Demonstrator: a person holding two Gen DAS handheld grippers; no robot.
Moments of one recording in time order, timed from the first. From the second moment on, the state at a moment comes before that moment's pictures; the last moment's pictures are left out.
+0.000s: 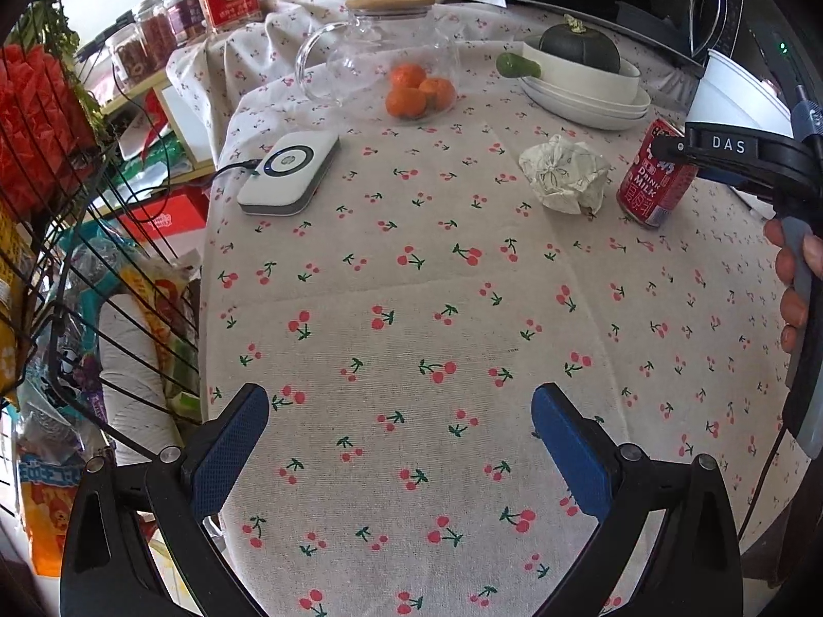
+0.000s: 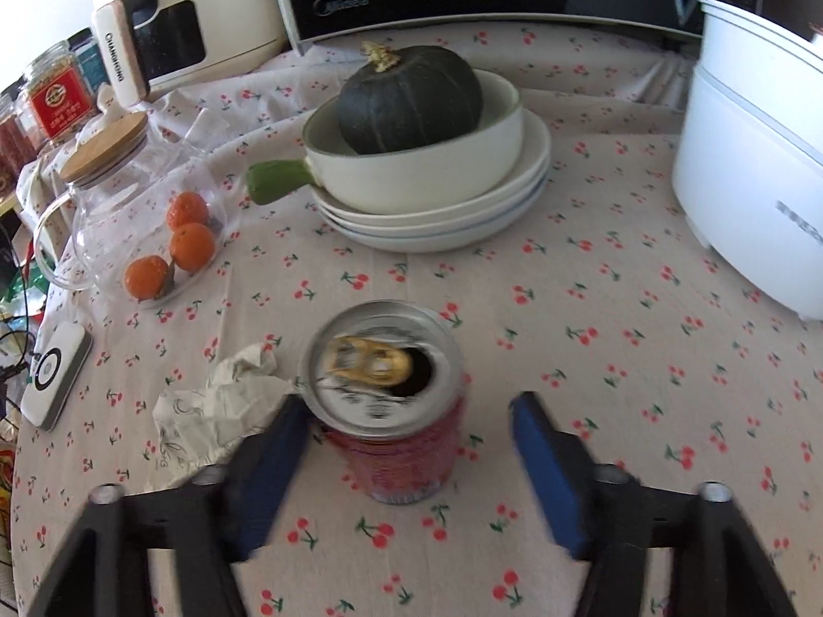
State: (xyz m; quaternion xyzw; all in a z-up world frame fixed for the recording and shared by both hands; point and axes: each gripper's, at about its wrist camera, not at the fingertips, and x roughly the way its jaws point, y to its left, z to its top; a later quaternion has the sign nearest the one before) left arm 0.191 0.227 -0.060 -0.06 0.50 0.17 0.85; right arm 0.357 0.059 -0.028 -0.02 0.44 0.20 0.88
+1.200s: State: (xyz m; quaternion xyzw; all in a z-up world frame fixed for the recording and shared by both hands) left arm 0.338 0.177 -0.068 -0.10 0.46 0.07 0.88; right arm 0.322 -0.102 -0.001 -0.05 0.44 0.17 0.88
